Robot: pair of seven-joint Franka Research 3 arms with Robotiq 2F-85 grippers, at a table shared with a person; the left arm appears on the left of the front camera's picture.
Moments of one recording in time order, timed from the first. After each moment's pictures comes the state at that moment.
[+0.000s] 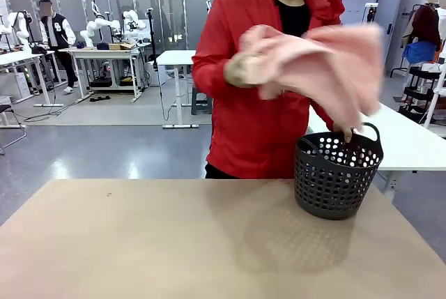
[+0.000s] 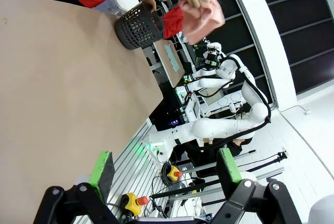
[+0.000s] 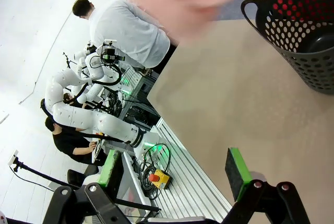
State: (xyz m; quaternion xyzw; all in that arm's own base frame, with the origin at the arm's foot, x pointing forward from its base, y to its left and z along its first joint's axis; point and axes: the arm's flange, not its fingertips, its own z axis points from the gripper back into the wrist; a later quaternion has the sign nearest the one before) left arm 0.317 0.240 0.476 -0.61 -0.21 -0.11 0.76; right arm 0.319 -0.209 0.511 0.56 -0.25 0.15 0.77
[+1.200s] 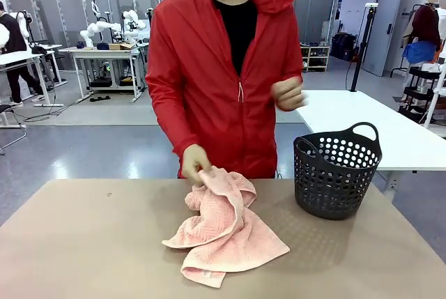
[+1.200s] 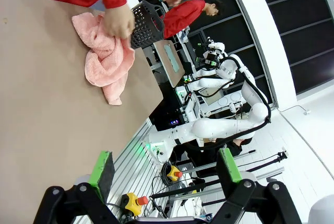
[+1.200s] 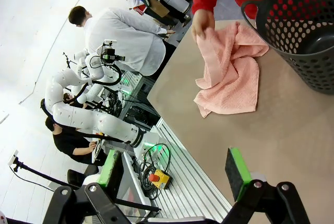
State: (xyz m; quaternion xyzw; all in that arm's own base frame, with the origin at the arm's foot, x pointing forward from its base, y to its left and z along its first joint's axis) left arm 0.317 0.240 0.476 -0.61 -0.21 -0.11 0.76; right arm 0.319 -0.209 0.511 0.56 -0.25 0.15 0.77
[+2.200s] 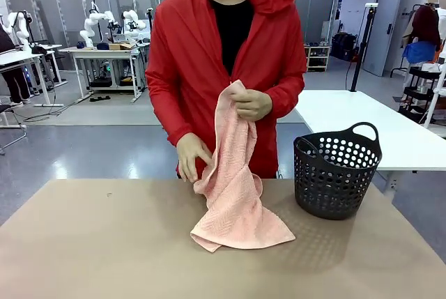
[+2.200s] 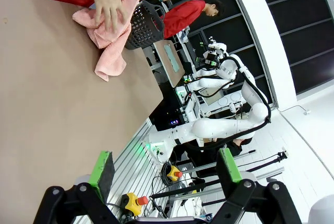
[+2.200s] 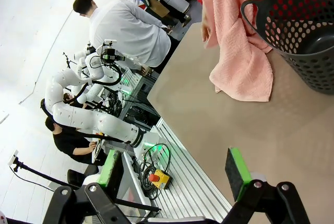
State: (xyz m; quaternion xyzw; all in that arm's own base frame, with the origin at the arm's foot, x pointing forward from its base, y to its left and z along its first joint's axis) left arm 0.317 0.240 0.476 -0.61 -0.21 -0.11 0.76; right arm 0.319 -0.209 0.511 0.56 -0.25 0.15 0.77
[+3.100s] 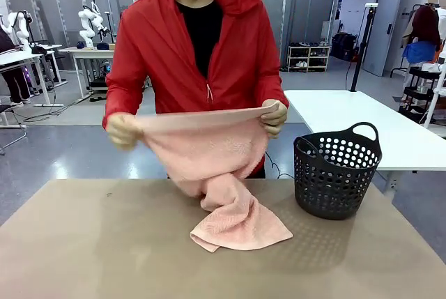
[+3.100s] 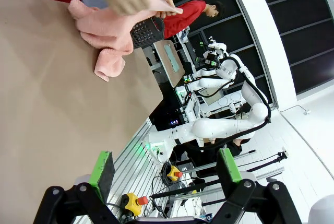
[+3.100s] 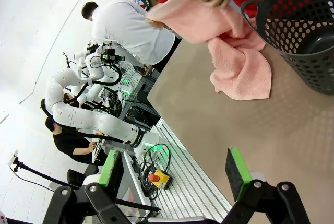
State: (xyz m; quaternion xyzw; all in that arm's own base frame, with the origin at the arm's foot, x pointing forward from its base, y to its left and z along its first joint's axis) left arm 0.317 0.240 0.476 -0.61 -0.21 -0.11 0.76; right arm 0.319 -0.209 0.511 0.56 -0.25 0.15 0.77
